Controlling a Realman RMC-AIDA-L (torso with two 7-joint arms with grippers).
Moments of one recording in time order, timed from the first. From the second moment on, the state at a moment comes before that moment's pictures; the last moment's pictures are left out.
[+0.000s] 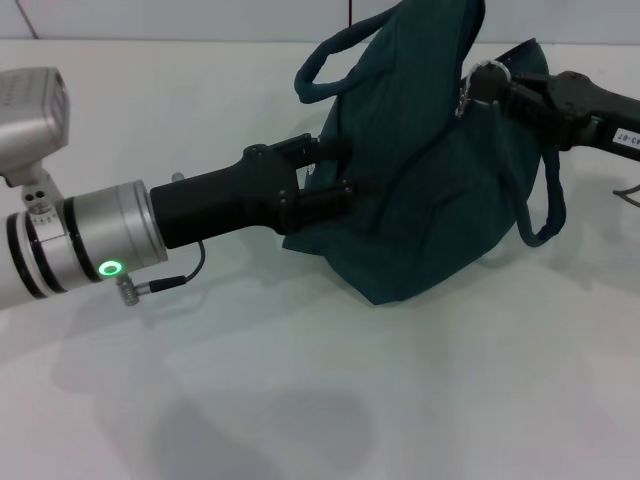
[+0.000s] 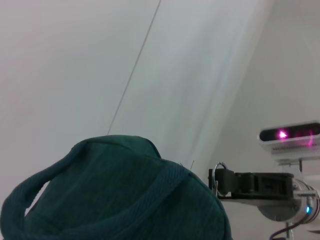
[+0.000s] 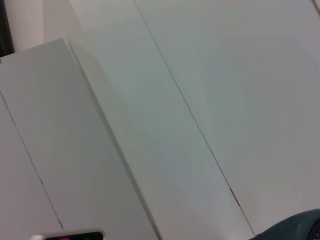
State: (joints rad) left arm -0.47 -2.10 1.03 0.49 1.43 1.53 -1.32; right arm 0.61 2.00 -1.03 -0.50 -1.34 -1.52 1.47
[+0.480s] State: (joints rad) left arm -0.53 -2.10 1.04 0.33 1.35 1.48 -1.10; right arm 0.59 2.00 -1.02 -0.50 -1.31 -1.57 1.46
